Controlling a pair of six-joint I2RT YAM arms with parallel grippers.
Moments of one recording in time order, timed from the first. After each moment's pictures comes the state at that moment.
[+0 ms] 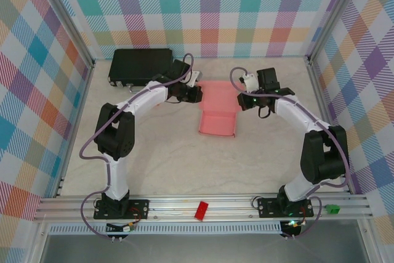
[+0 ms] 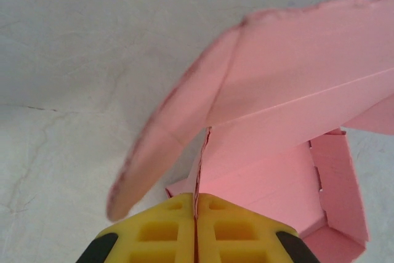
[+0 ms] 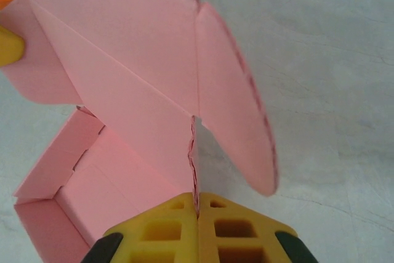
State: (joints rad) left arm -0.49 1.99 1.63 -0.56 0.34 -0.24; right arm 0.26 1.59 1.16 -0.44 -0.30 -0.07
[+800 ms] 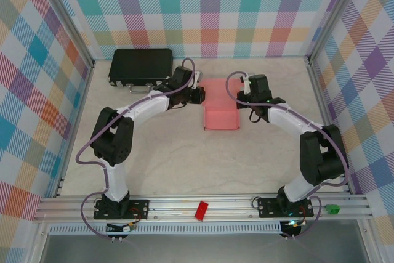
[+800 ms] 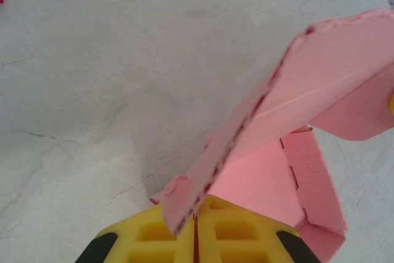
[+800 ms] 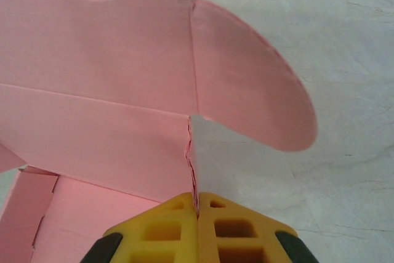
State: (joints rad) left arm -0.54 1.92 1.45 -0.27 0.21 -0.37; right arm 0.33 1.59 1.02 -0.14 0.01 0.15
